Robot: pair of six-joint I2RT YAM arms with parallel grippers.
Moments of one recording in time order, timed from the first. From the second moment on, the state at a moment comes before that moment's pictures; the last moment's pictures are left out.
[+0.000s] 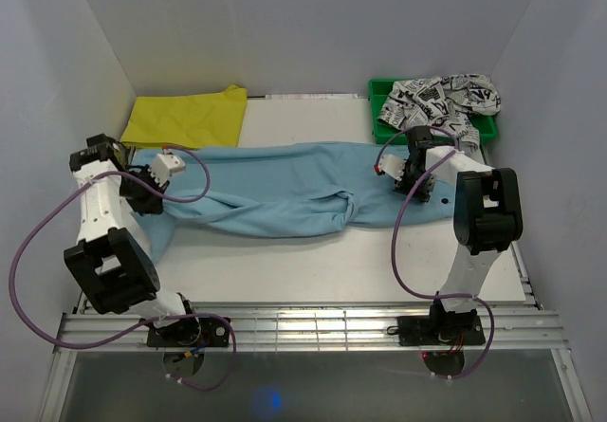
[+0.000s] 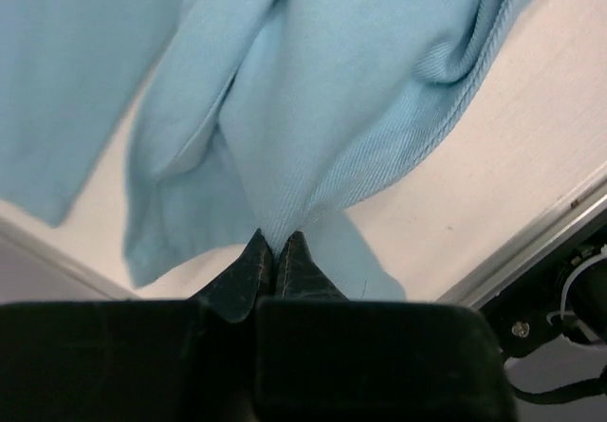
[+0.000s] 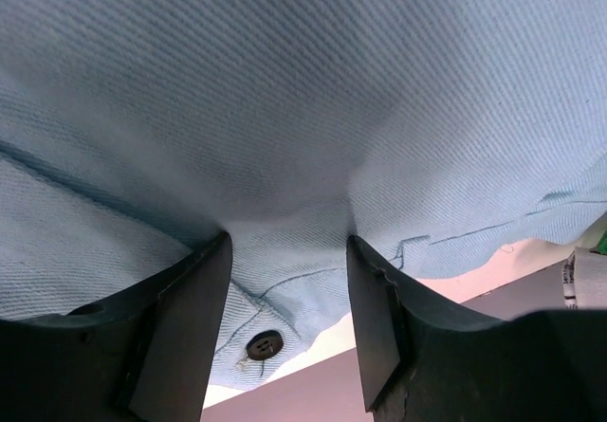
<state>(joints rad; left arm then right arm) 0.42 1.49 1.28 -1.25 0.44 1.31 0.13 1.88 1.25 -0.66 0.11 -1.11</state>
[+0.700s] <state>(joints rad) 0.54 2.30 1.79 -1.29 0.69 0.34 0.06 1.86 1.26 -0.65 0.10 -1.18</state>
